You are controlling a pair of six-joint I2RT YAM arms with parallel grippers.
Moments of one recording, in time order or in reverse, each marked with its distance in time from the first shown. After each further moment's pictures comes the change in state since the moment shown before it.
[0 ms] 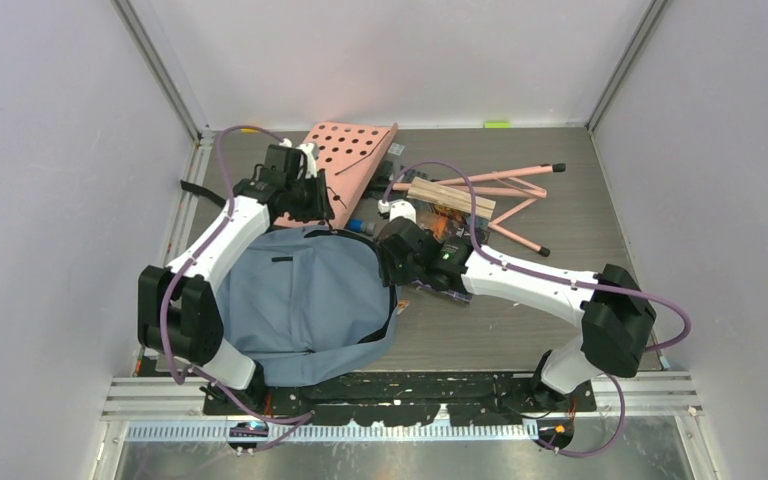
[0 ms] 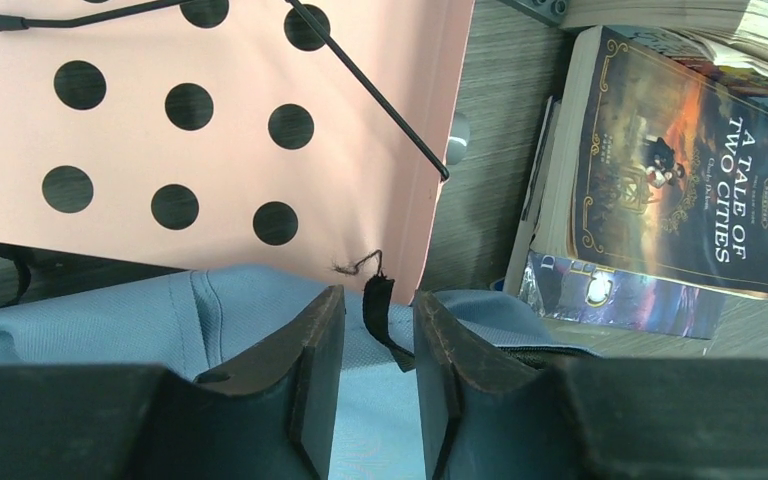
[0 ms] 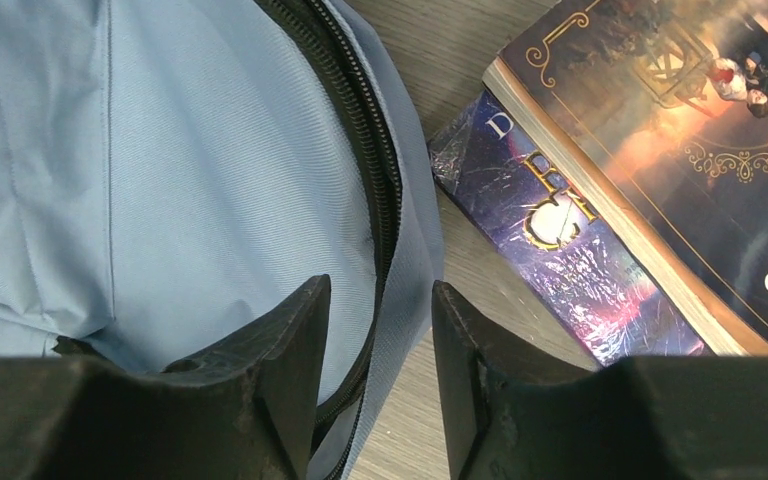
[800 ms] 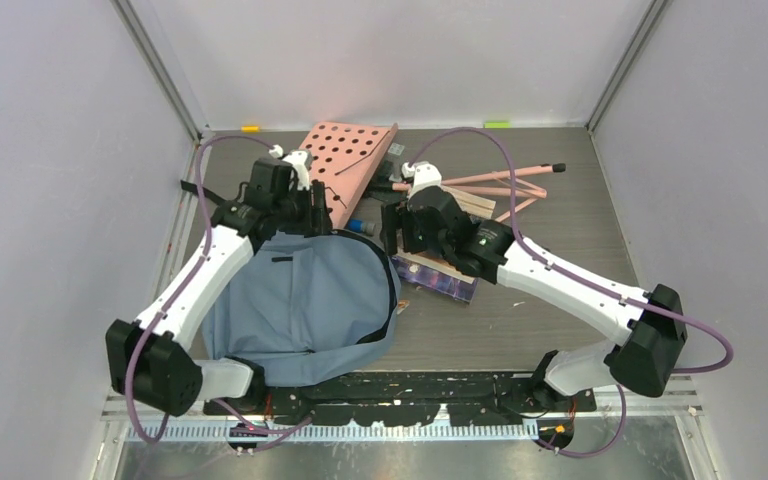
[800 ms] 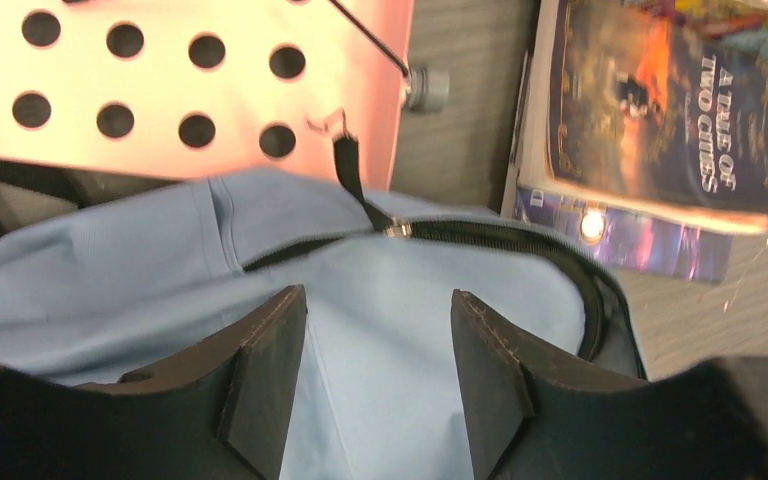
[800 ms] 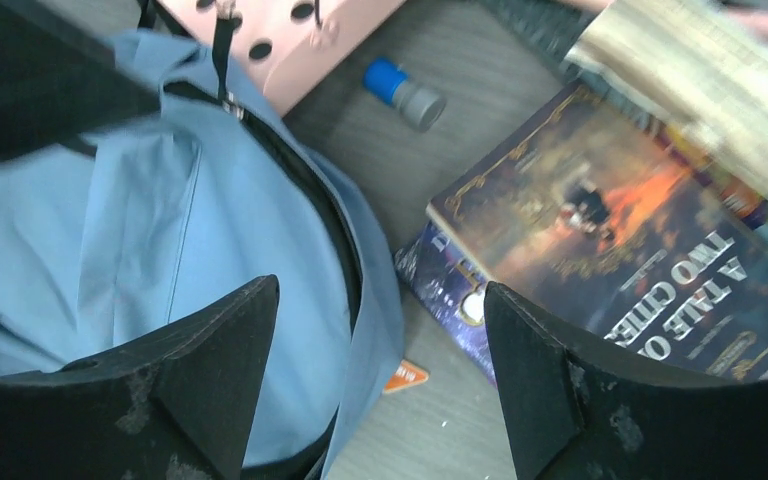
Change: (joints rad) left arm -0.082 -0.290 -0.119 -0.084 -0.100 0.062; right arm -0.088 -0.136 0.105 0.021 0.065 -0.134
